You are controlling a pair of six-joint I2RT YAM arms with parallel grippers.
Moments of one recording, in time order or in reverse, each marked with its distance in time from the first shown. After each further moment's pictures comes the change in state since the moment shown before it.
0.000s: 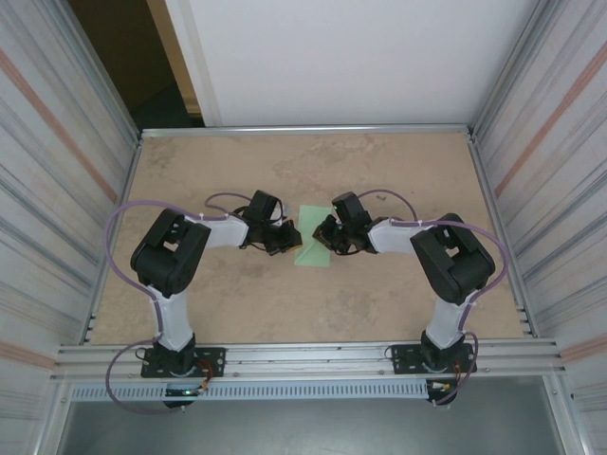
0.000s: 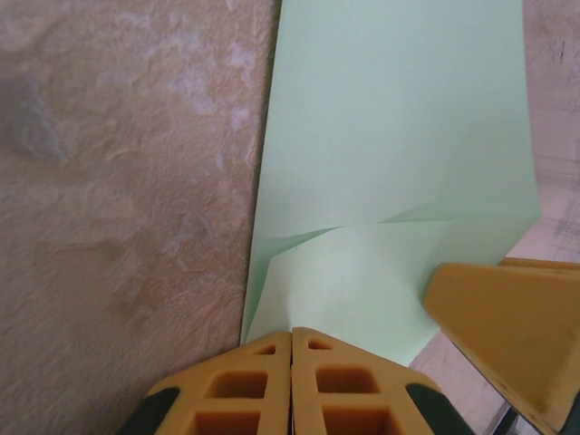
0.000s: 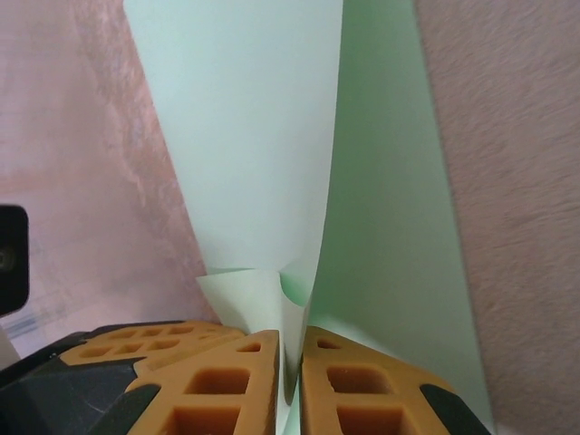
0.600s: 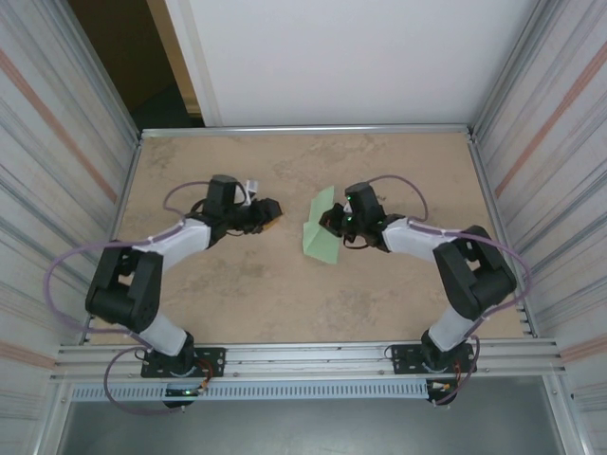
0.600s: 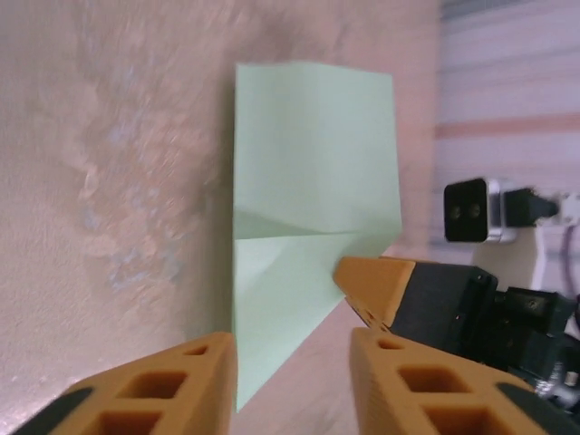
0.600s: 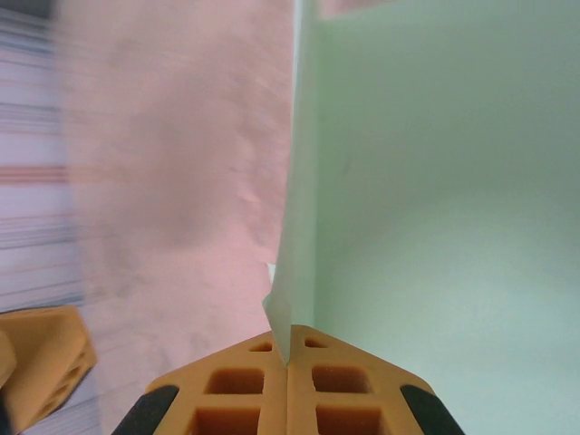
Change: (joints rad) left arm 0.189 -0.359 -0.140 0.114 0.114 -0.090; right arm -0.070 -0.173 -0.026 0.037 -0.037 -0.137
